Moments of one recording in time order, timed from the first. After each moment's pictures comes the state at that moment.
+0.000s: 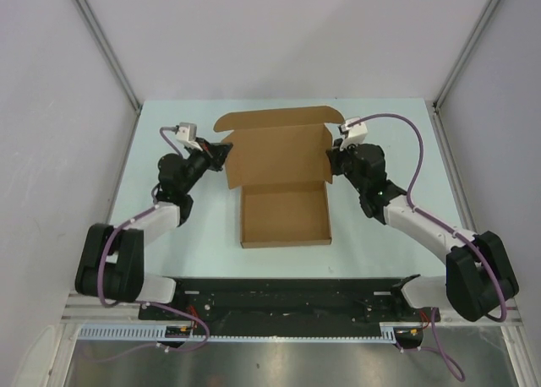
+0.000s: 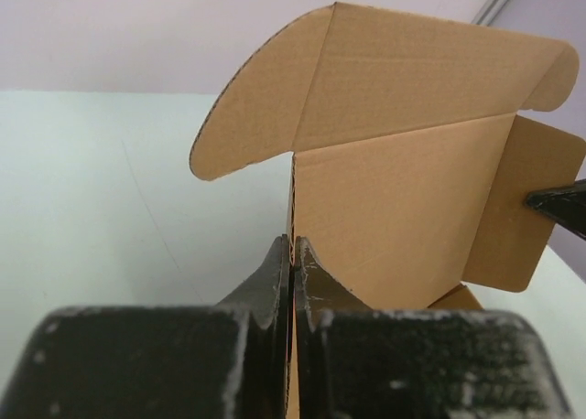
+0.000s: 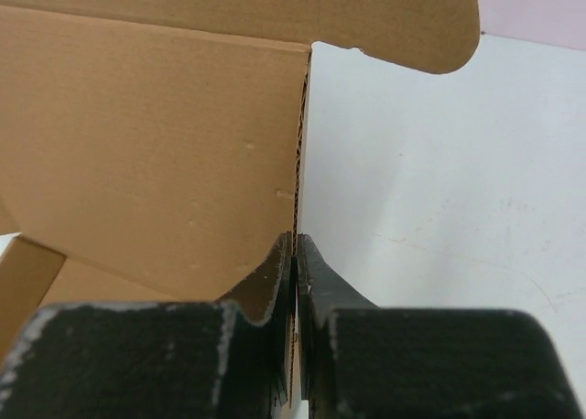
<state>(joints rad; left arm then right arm) -0.16 1.41 0.60 0.87 0.41 -0.46 0.49 1.31 0.80 0.32 0.08 0.11</state>
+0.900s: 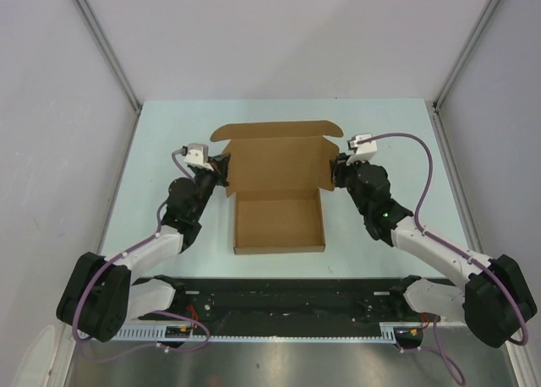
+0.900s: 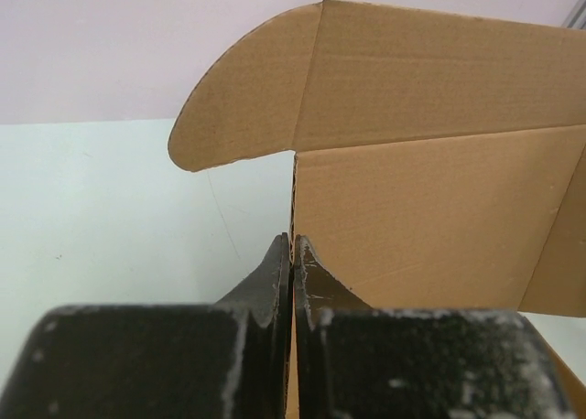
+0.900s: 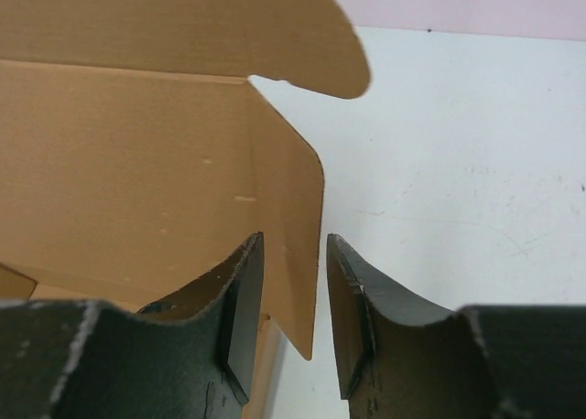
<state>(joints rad) -0.39 1.16 0.43 0.85 -0.05 -0.19 0.61 1.13 0.65 0.35 0.32 0.15</state>
